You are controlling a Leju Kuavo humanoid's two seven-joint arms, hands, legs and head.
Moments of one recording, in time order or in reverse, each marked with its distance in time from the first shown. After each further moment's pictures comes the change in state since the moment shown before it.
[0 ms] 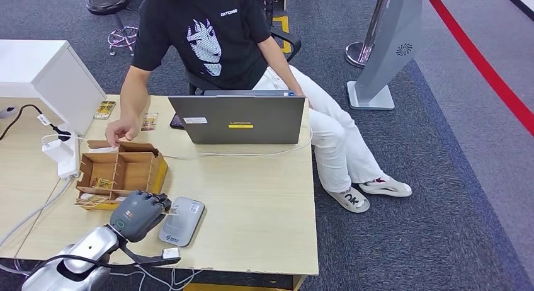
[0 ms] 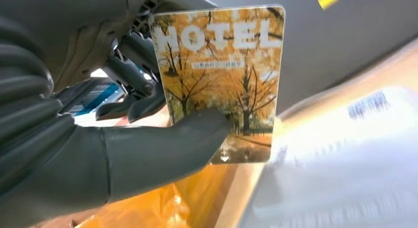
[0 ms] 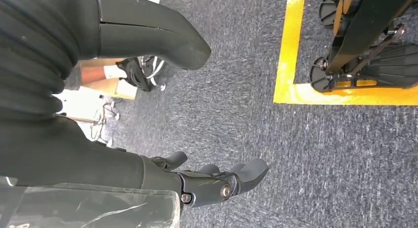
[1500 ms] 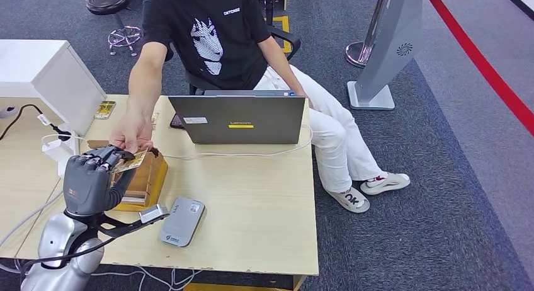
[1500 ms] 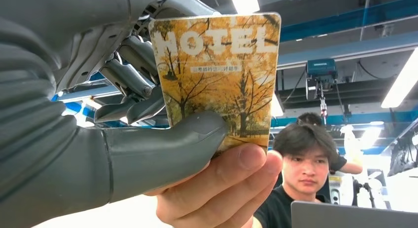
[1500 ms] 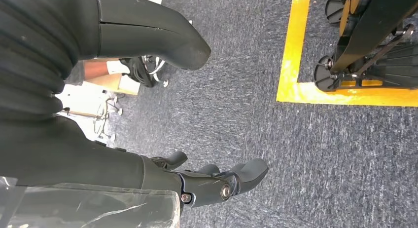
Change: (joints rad) left arm 0.082 -0.209 0.428 -0.279 0.160 0.239 -0.234; right arm 0.000 0.015 -0.053 0.000 0.079 -0.013 0.001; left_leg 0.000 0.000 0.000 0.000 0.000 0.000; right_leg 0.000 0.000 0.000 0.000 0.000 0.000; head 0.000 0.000
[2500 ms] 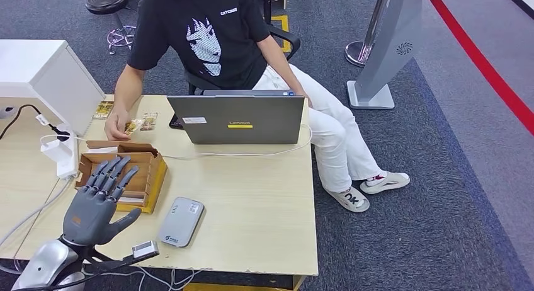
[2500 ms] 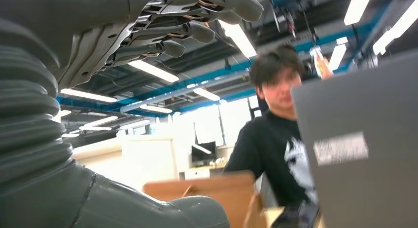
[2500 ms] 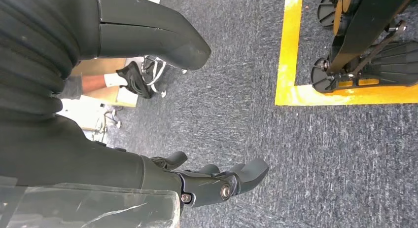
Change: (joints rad) left arm 0.199 0.161 -0.021 -0.042 -0.023 -0.147 0.081; right arm 0.004 0.001 -0.056 0.000 -0.012 -0.001 -0.001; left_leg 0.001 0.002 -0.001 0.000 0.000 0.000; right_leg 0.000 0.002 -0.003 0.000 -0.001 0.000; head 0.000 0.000
